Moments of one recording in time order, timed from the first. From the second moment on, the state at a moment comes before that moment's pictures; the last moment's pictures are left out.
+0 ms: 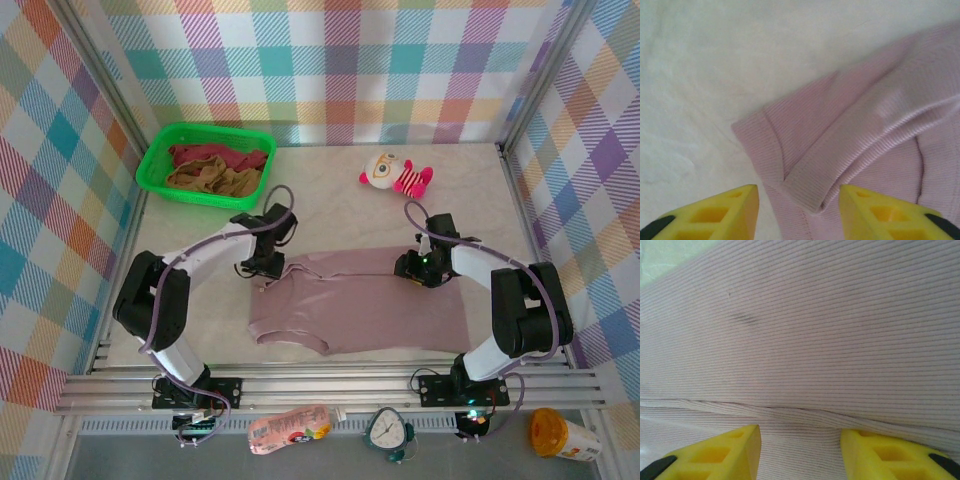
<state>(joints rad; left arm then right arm) -0.52 1.68 1.16 -0.91 -0.19 -0.38 0.17 1.55 0.77 -0.46 -0.34 0.42</state>
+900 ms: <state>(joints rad) -0.40 1.75 1.12 -0.90 0.01 -0.62 0.17 1.56 0.76 -0.44 -0.36 0.42</state>
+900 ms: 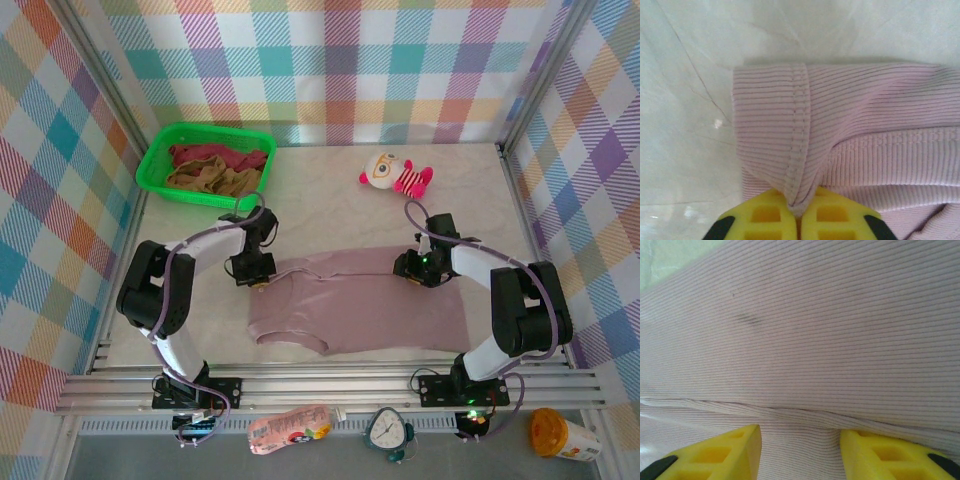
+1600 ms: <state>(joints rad) -0.38 1.89 1.24 -0.89 -0.19 -0.37 0.17 1.55 0.77 -0.46 -0.36 0.42</state>
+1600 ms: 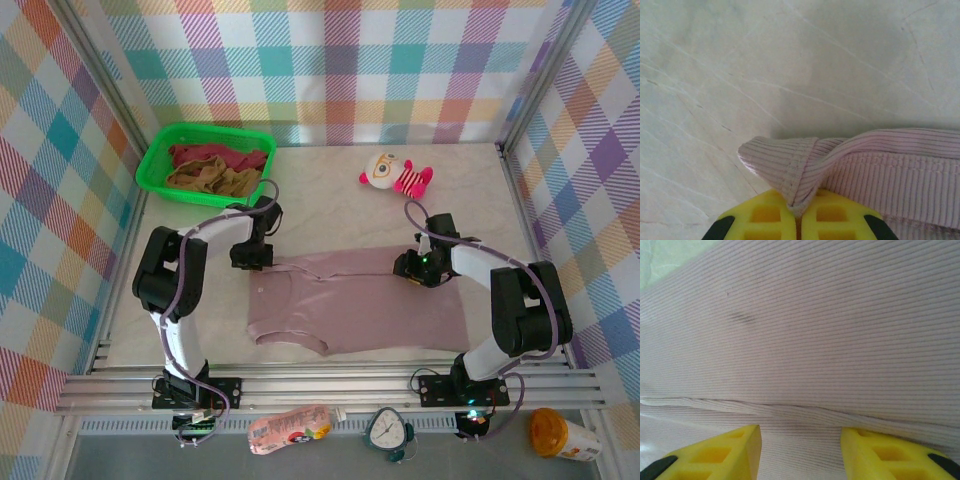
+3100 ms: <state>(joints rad) -0.38 1.60 1.24 -1.05 0.00 -0.57 0.24 1.29 0.92 -0.78 -0.37 -0.41</state>
